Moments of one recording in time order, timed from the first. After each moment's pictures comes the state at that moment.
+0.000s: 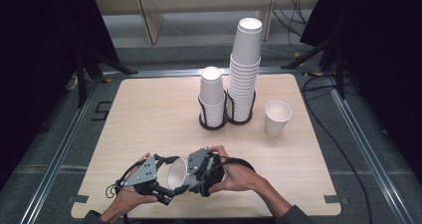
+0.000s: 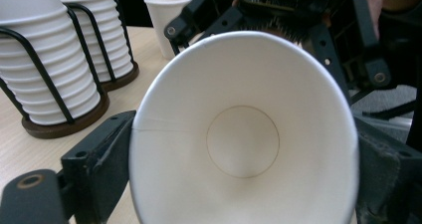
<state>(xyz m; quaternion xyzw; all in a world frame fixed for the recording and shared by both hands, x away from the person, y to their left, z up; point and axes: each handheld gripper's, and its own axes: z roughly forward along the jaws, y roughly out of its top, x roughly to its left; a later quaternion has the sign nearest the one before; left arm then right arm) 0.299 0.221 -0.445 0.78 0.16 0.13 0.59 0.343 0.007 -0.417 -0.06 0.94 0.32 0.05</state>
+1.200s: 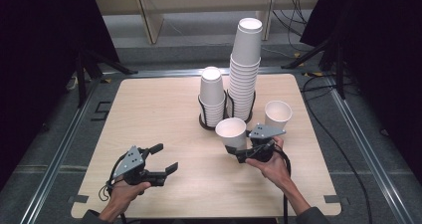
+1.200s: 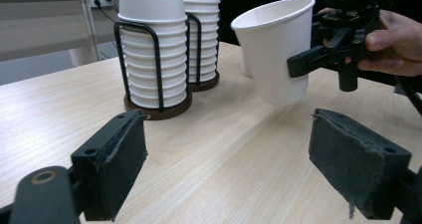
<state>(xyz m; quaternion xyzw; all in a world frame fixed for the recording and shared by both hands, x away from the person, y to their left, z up) 0.315 0.249 -0.444 0.72 0.29 0.21 0.60 0.396 -0.133 -0.445 0.26 0.79 0.53 0.14</state>
